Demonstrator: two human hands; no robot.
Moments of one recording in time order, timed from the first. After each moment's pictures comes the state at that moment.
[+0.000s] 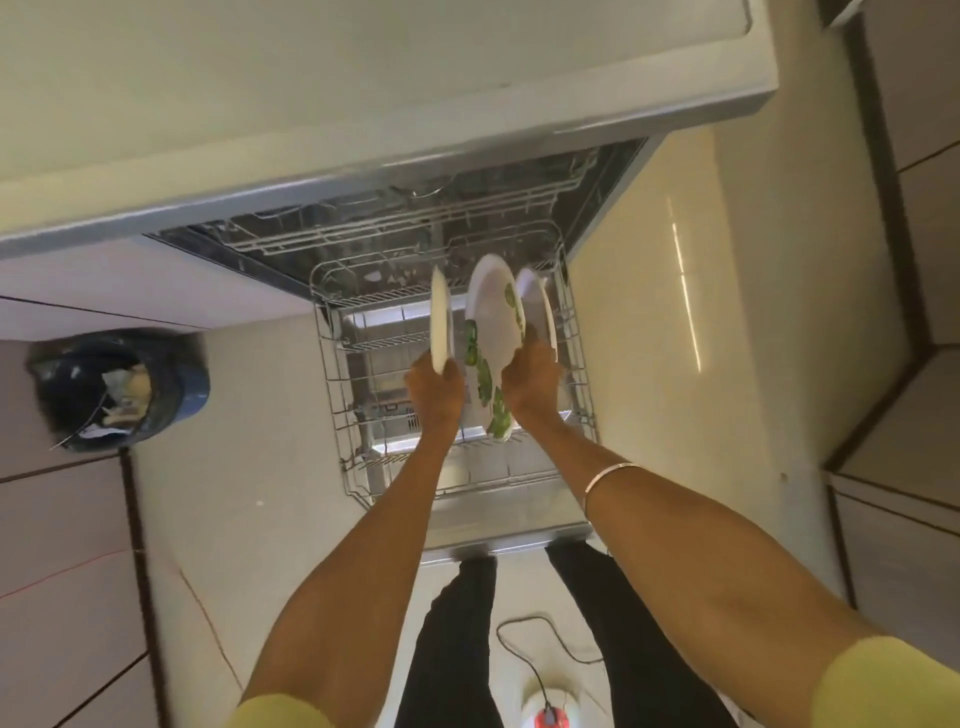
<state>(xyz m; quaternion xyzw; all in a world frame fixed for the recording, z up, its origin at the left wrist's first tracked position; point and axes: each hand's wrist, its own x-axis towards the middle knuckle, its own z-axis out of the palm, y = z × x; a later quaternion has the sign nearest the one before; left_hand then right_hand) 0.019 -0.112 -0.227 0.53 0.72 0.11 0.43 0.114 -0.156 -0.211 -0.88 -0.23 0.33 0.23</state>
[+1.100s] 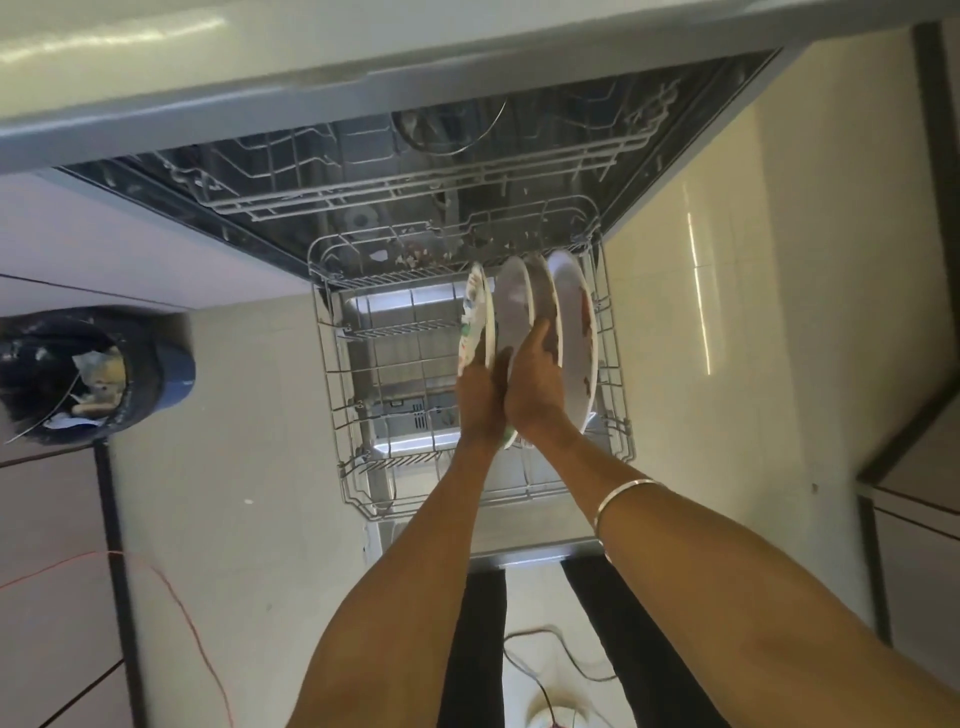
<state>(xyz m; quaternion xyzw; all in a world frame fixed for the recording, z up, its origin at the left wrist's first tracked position) 0.016 -0.124 -0.323 0.55 0.61 0.09 0.57 0.077 -0.143 -0.284 -0.88 -0.29 0.35 0.15</state>
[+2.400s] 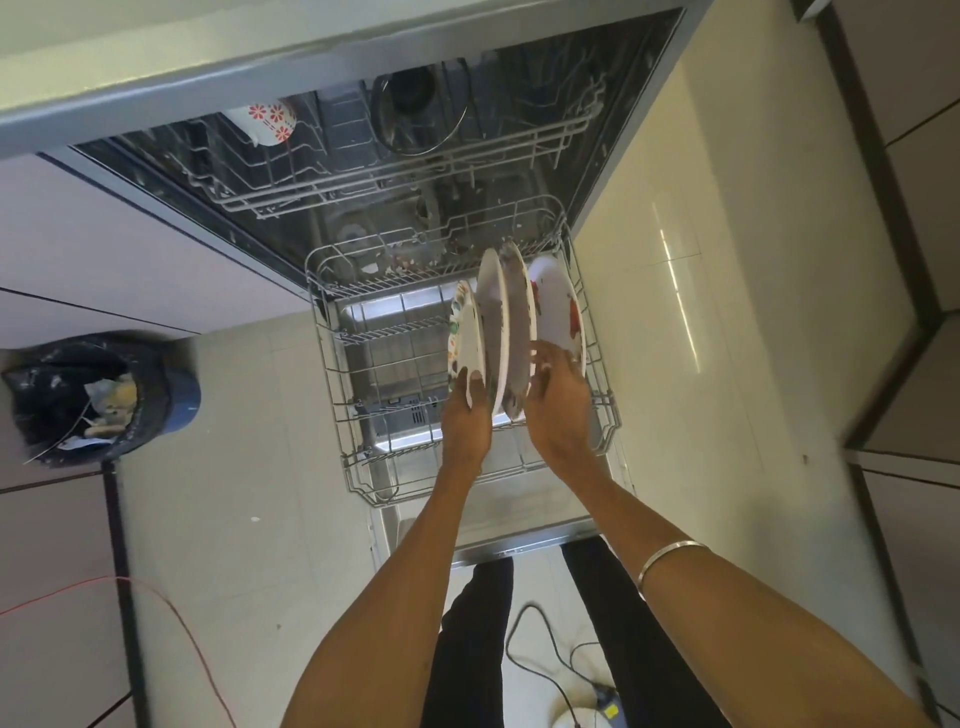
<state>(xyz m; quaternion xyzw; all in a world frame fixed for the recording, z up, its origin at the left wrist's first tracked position) -0.042 -0.195 -0.296 0.57 0.59 0.09 0.57 0.061 -0.244 -0.258 -0.87 -0.30 0.21 0.33</state>
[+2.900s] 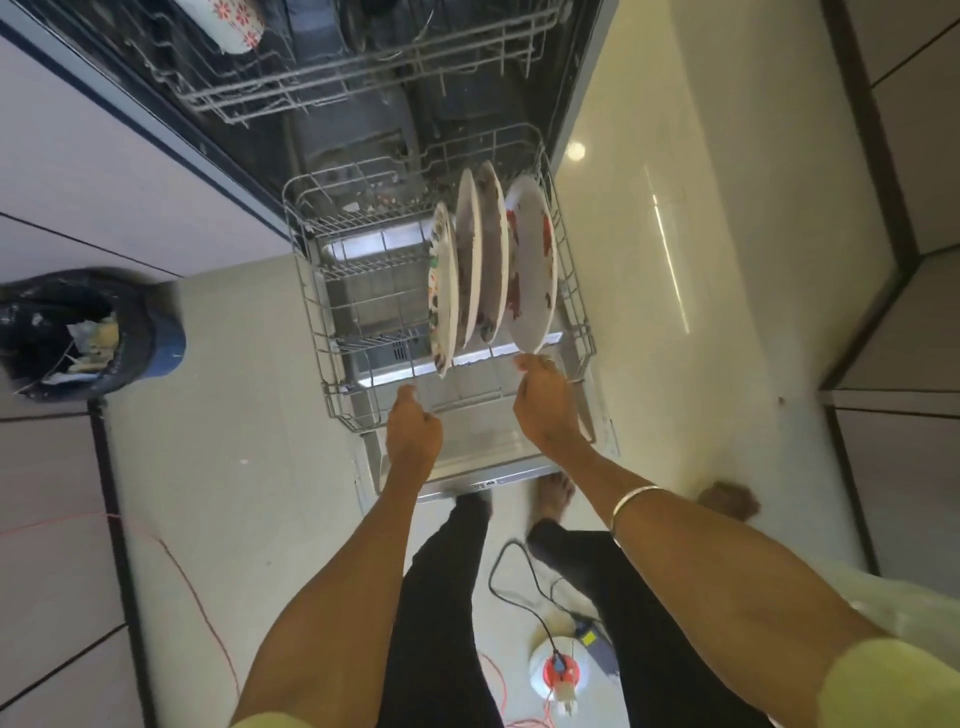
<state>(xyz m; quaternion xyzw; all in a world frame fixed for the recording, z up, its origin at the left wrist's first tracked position) -0.145 -0.282 -0.315 0.63 0.65 -0.03 0.42 0.023 -0.361 -0.287 -0.86 -0.36 0.30 0.21</state>
